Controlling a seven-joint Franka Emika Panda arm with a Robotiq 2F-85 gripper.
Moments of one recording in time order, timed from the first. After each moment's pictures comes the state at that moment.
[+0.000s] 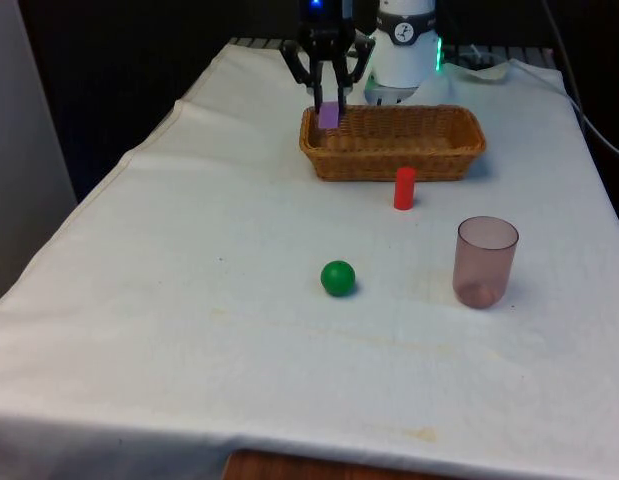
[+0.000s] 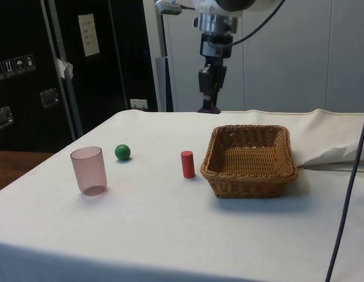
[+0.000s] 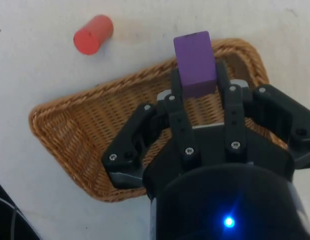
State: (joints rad) arm 0.21 -0.09 -0.44 -2.62 0.15 2.68 -0.27
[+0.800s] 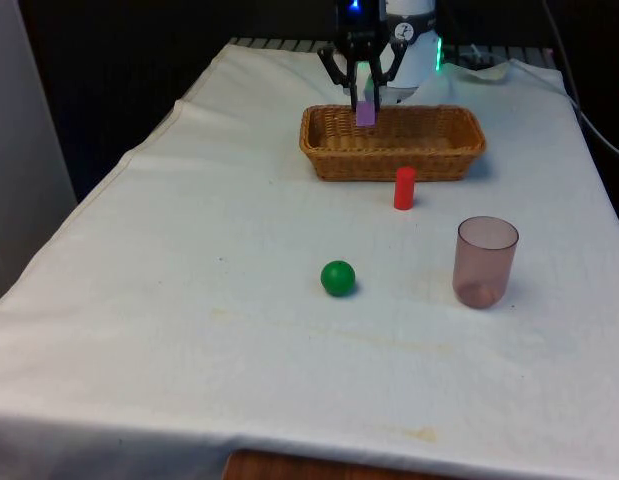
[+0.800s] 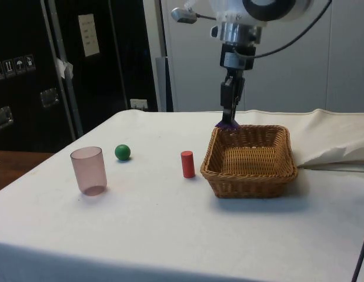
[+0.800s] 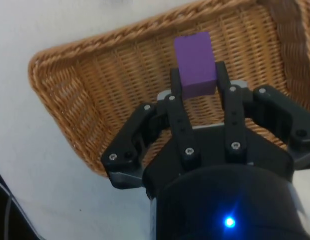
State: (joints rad) arm 0.21 -0.22 -0.38 -2.83 0.14 2.79 -0.26
